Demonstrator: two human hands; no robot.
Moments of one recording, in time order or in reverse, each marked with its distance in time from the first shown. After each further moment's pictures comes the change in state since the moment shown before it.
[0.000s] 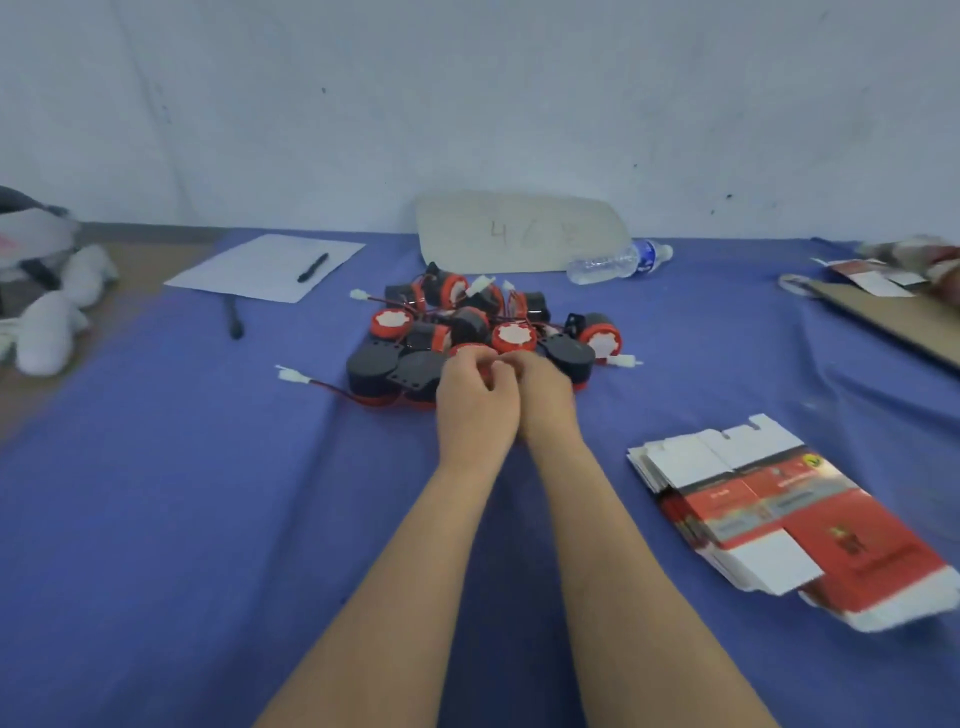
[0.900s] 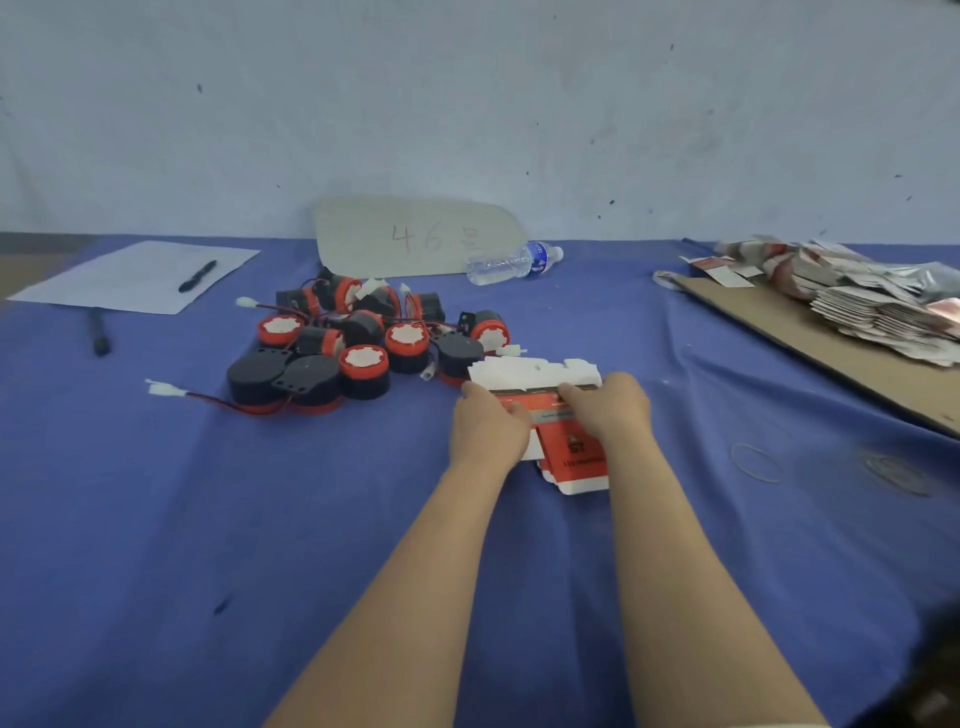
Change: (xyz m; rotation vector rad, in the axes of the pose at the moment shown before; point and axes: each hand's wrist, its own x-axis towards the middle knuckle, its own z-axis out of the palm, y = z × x) left_hand -0.046 0.038 0.080 0.309 -0.436 -0.181; right_hand -0.032 0.098 -0.120 -0.053 0.214 0.483
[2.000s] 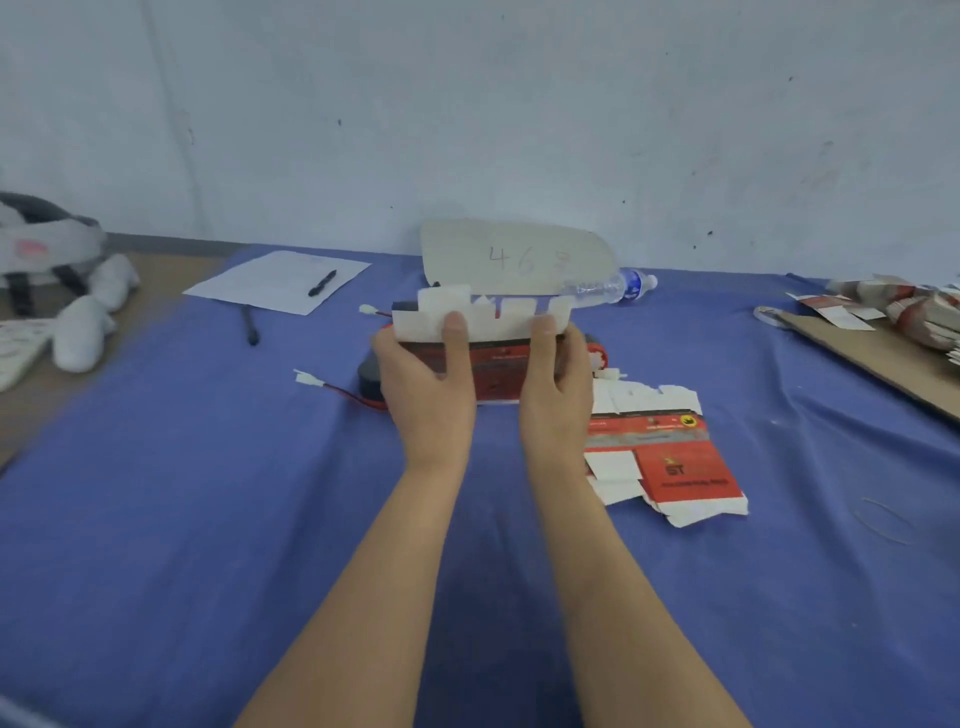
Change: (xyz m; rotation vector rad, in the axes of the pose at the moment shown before) left_hand -0.021 -0.042 -0.112 -0.667 0.756 0.260; right_hand -0.100 -0.103 0.076 0.941 0.028 -0.449
